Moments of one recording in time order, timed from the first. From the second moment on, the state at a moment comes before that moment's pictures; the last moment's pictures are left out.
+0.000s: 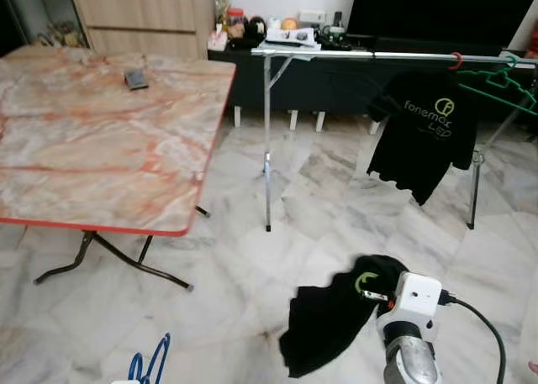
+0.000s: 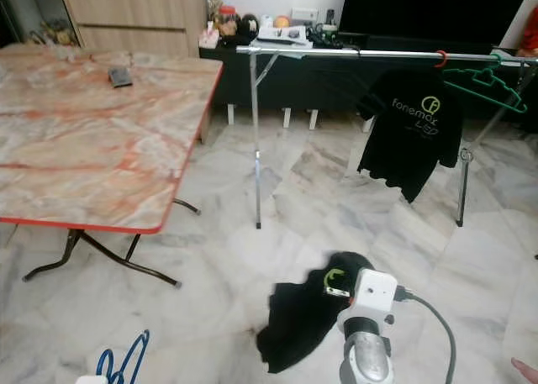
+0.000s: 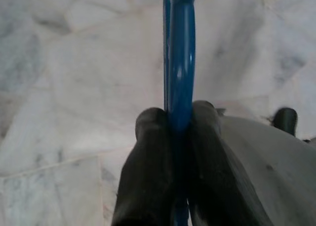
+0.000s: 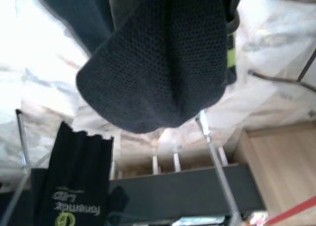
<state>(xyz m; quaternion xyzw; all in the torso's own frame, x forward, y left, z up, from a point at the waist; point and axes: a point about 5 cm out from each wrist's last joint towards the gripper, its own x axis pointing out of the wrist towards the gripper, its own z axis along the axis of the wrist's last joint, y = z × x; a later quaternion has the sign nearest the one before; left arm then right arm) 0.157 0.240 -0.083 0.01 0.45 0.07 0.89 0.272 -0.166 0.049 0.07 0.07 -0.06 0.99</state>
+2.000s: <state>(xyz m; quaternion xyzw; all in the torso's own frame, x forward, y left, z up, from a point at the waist) 0.148 0.255 -0.083 -0.01 0.46 0.08 0.88 0.298 -0.155 0.097 0.03 -0.04 0.01 1.00</state>
